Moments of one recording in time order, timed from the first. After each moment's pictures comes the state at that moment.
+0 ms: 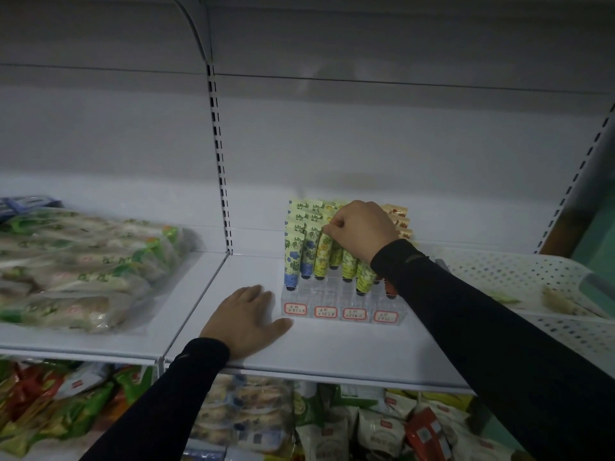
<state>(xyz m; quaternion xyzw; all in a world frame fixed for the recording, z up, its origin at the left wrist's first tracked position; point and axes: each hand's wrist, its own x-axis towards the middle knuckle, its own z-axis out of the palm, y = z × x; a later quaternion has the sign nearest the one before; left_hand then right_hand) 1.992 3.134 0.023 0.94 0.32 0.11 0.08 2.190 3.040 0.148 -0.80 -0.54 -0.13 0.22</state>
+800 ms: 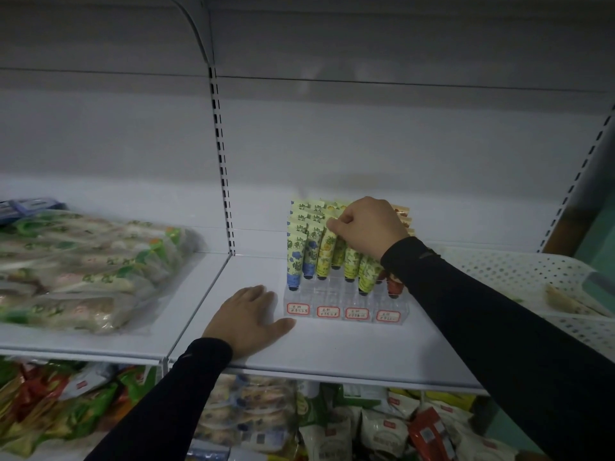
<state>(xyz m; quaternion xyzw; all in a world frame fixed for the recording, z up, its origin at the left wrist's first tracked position) 1.990 3.134 0.025 0.94 0.32 0.12 0.09 2.193 3.033 0.156 -0.81 -0.52 -0.10 0.26</state>
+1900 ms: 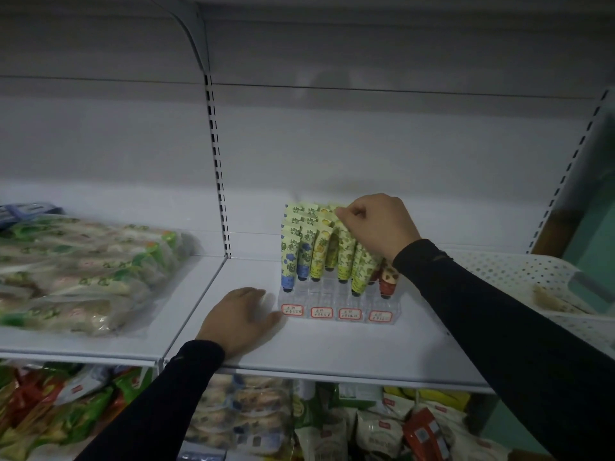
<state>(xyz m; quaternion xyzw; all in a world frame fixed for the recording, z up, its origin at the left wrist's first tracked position) 1.985 3.134 0.026 0.91 0.35 0.18 0.16 2.199 3.008 0.164 -0.79 -0.51 -0.13 0.31</state>
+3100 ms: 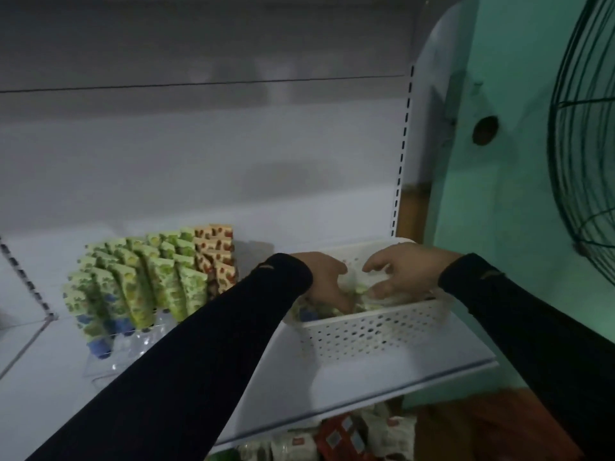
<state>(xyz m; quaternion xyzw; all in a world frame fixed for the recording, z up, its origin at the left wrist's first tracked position) 2.307 2.962 0.131 0.98 0.08 -0.16 0.03 2.397 2.798 0.134 -0.89 -0.43 0.12 0.07</state>
